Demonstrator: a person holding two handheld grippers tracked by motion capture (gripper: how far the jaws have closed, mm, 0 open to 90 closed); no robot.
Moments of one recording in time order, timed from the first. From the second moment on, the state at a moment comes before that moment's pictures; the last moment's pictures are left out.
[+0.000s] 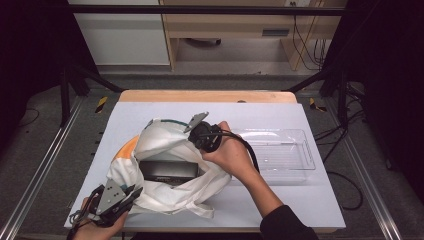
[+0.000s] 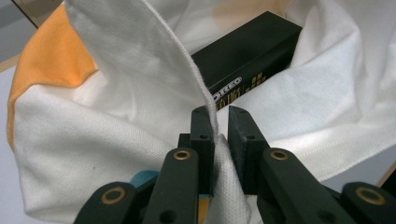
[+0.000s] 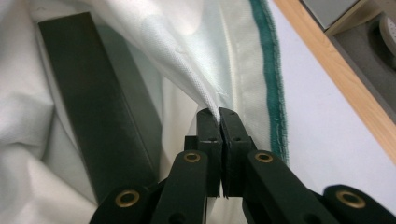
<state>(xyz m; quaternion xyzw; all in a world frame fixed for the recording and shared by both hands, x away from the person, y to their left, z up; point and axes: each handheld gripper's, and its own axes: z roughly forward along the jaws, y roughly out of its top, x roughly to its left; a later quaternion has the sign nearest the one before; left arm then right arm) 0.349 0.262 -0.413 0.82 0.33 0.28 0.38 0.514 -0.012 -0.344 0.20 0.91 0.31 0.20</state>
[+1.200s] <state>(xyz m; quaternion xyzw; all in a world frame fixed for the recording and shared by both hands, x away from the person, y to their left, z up) 0.342 0.280 -0.439 0.84 0.34 0.26 0.35 0.575 -0.029 -0.374 0.26 0.91 0.25 0.21</state>
